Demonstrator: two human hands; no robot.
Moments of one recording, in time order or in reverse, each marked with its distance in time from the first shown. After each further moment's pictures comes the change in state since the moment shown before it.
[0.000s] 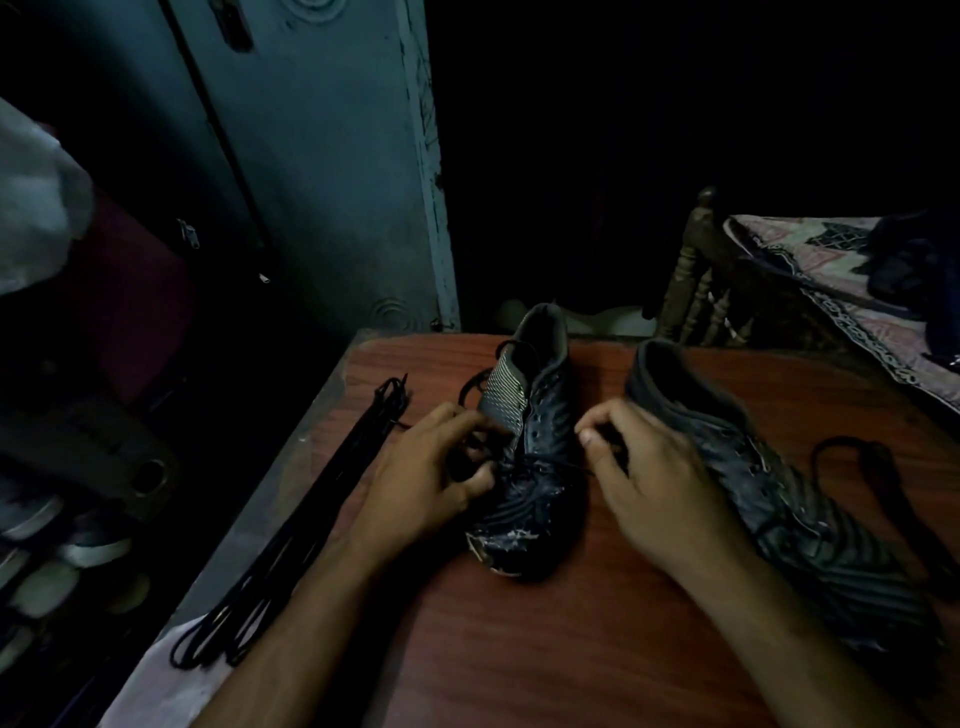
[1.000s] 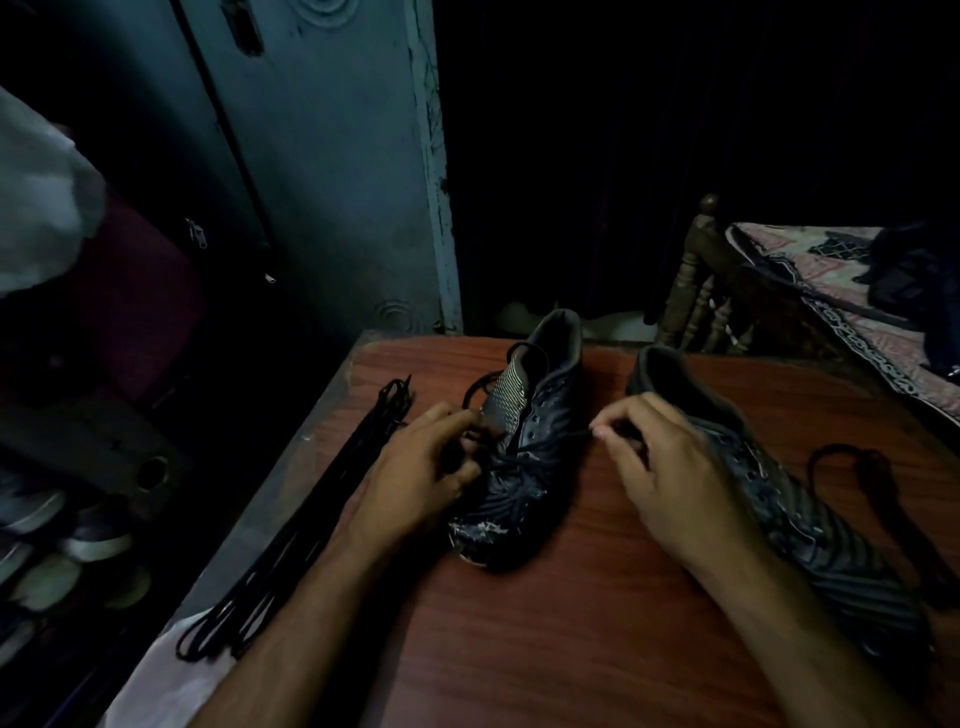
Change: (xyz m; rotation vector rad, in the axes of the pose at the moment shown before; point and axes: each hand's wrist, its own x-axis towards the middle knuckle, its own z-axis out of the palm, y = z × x) left_hand 0.003 -0.009 0.002 0.007 0.043 -0.069; right_hand 0.004 0.013 -0.007 -0.037 0.060 -0.071
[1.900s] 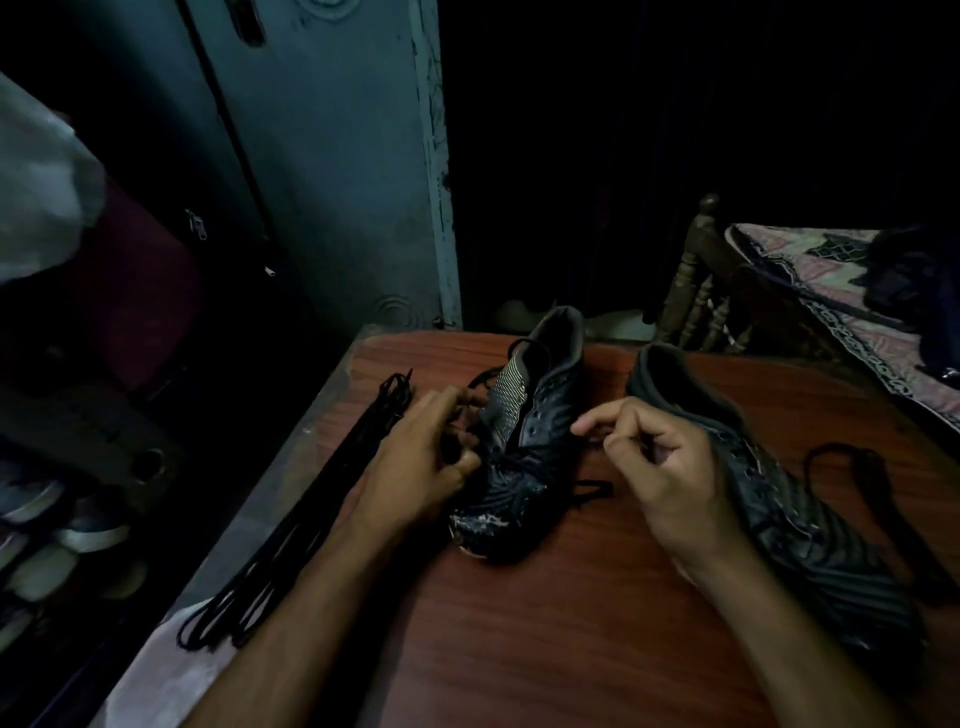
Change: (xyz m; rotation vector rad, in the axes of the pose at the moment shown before) left_hand 0.000 0.001 0.001 -0.034 0.046 -0.068; right_hand -0.001 -0.013 0.007 0.649 0.070 0.065
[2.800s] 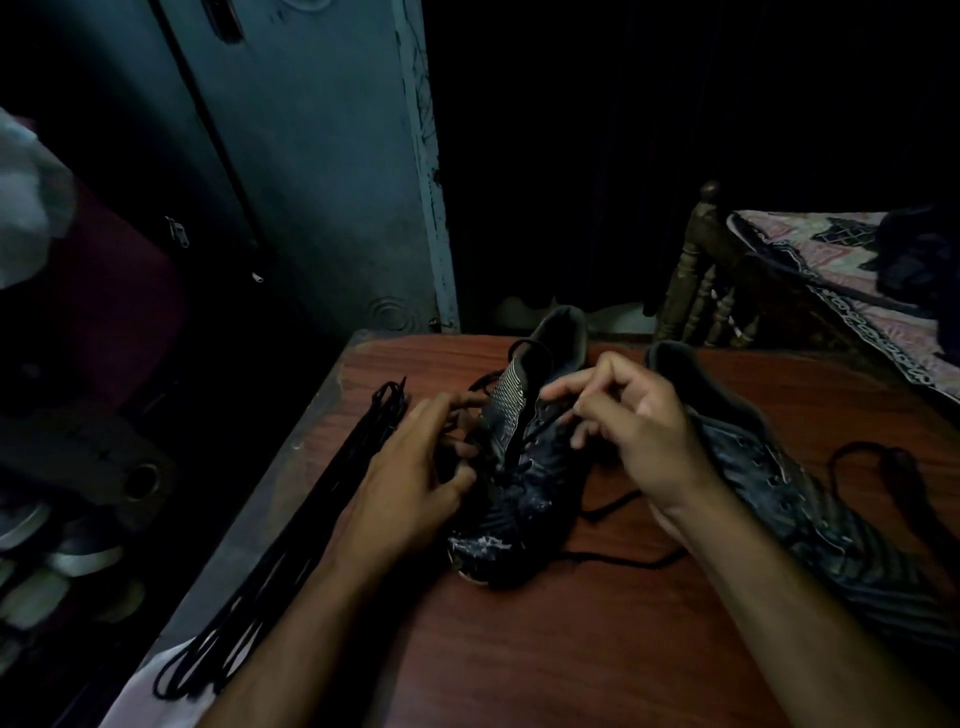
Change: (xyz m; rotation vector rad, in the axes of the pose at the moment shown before) left_hand -0.005 0.010 -0.005 -0.029 -0.010 -0.031; right_hand 0.045 0.011 0.019 0.250 -0.040 0.227
